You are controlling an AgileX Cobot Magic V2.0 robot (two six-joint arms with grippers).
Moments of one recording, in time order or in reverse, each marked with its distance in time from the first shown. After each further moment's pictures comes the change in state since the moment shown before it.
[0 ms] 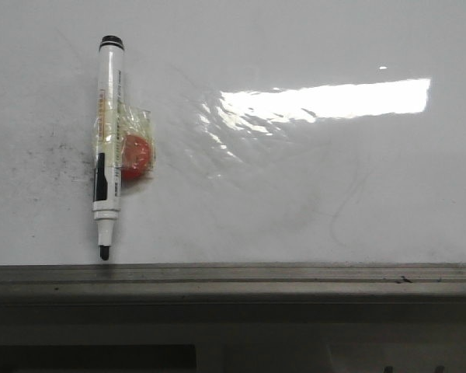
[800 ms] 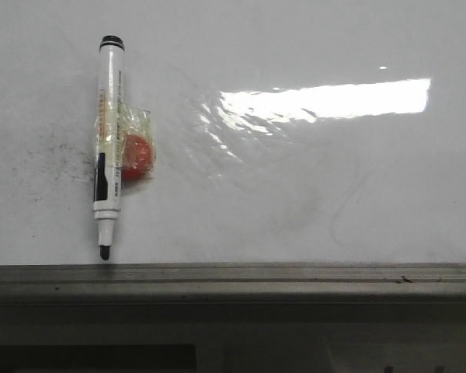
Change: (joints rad) left arm 0.000 0.000 0.000 0.040 0.000 0.000; right arm 0.000 0.000 0.000 0.000 0.000 -0.002
